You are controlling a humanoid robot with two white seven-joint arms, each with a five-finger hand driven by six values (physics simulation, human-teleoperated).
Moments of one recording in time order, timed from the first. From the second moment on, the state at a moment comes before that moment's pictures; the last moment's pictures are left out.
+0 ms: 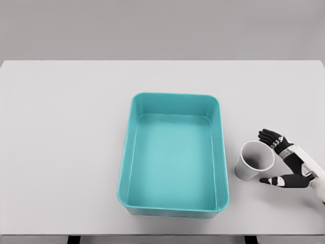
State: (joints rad) left arm 0.07 0.00 -0.10 -0.10 0.11 0.00 -0.05; right arm 0.21 -0.69 0.14 -1.40 -0.67 -0.61 0.61
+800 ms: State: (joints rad) left arm 0.07 0.00 -0.10 -0.10 0.11 0.00 -0.05; right arm 0.20 -0.65 0.16 -1.42 -0.65 -0.61 0.61
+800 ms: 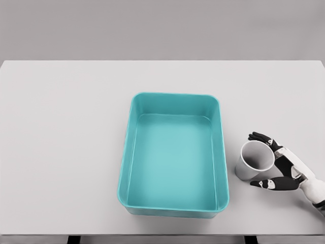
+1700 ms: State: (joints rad) left arm 0.07 0.00 -0.10 -0.10 0.11 0.00 -0.05; right arm 0.15 -0.61 0.18 -1.43 -0.64 -0.59 0.61
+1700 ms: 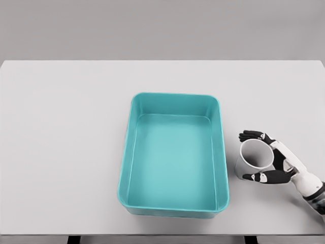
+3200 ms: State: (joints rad) left arm 0.07 0.00 -0.10 -0.10 0.11 0.00 -0.05; right arm 0.00 -0.62 0.14 -1.46 -0.59 -0.60 0.61
